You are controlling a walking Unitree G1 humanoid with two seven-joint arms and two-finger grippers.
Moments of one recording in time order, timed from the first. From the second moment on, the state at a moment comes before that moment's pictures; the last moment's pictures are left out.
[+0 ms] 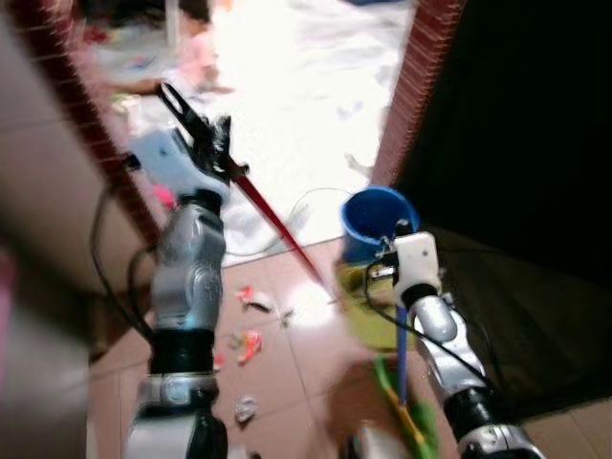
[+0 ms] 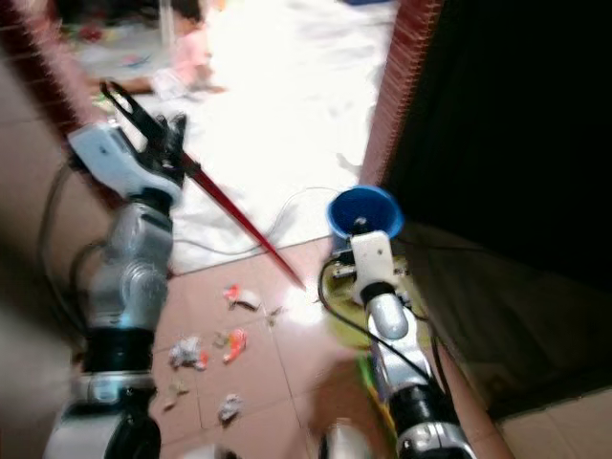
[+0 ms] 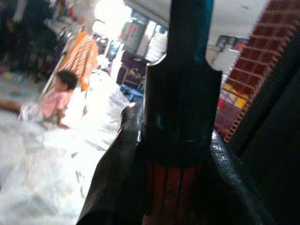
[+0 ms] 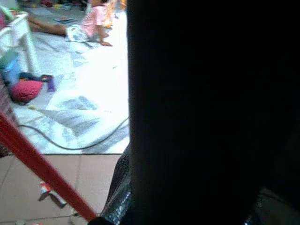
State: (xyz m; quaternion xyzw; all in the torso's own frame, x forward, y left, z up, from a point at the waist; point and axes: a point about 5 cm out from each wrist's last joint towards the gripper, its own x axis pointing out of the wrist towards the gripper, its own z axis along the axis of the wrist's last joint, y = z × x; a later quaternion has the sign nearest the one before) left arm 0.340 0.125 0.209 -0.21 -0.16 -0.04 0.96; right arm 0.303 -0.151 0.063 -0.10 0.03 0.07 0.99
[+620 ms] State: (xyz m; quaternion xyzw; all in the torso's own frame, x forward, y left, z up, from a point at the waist) left arm 0.343 0.124 0.222 -0.16 -0.18 -0.02 0.97; right arm 0.297 -0.153 0.053 -0.10 0.06 0.07 0.99
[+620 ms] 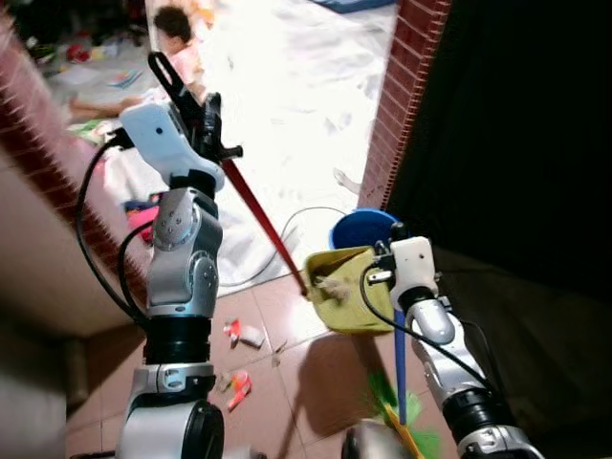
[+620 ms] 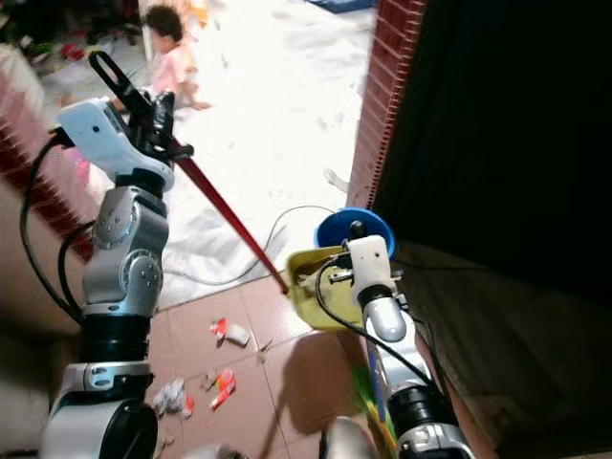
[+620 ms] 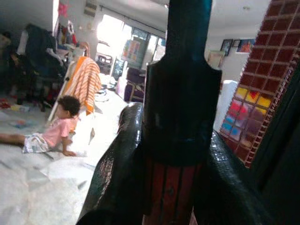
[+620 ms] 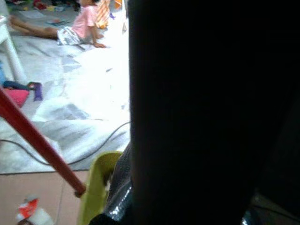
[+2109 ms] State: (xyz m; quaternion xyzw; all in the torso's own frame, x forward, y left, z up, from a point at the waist) left arm 0.334 0.091 0.237 -0.03 -0.27 0.00 0.96; right arm 0.299 -0.139 0.053 -0.10 0.06 0.10 0.99
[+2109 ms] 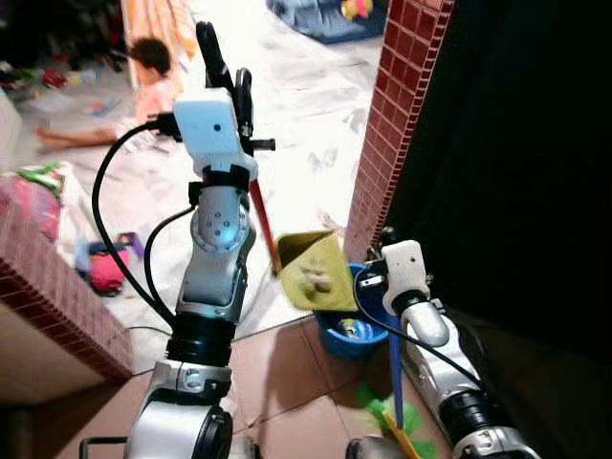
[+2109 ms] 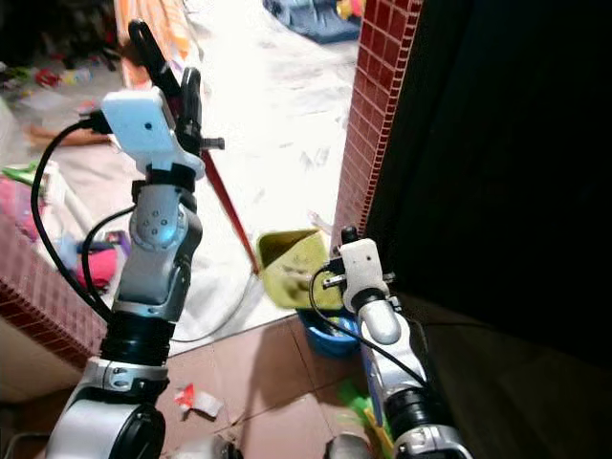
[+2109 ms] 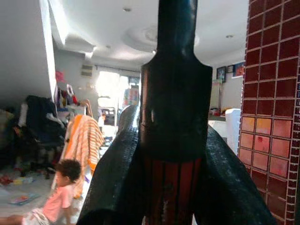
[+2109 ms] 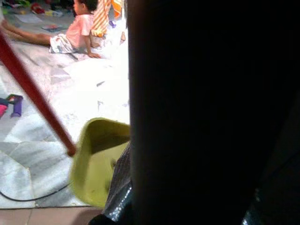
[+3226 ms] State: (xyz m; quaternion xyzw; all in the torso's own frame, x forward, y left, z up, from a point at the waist) left arm 0.289 -0.016 0.218 0.06 -0.33 -0.37 0.86; right arm 0.299 -0.141 0.056 -0.10 0.04 0.09 0.99
